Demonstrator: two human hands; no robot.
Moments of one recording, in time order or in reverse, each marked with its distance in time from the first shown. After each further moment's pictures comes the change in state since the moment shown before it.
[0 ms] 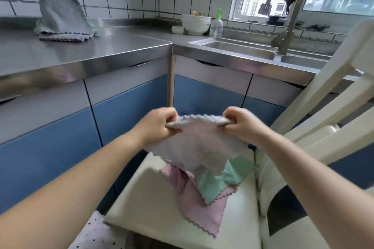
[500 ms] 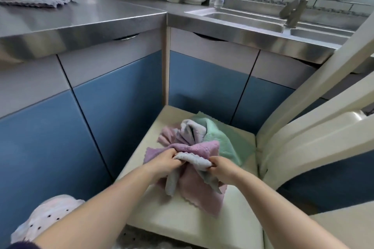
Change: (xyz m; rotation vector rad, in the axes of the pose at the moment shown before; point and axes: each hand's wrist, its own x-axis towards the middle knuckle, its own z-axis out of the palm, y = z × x) left_hand -0.042 -0.048 0.129 -0.547 -0.363 -0.645; right_hand -0.040 0.074 0.144 0.122 -0.509 0.449
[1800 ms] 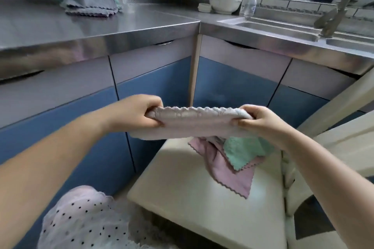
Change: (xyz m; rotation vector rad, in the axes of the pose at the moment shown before) left_hand -0.107 0.077 -0.155 0.751 0.258 0.362; right_hand -0.048 -0.091 -0.099 0.203 0.201 -0.487
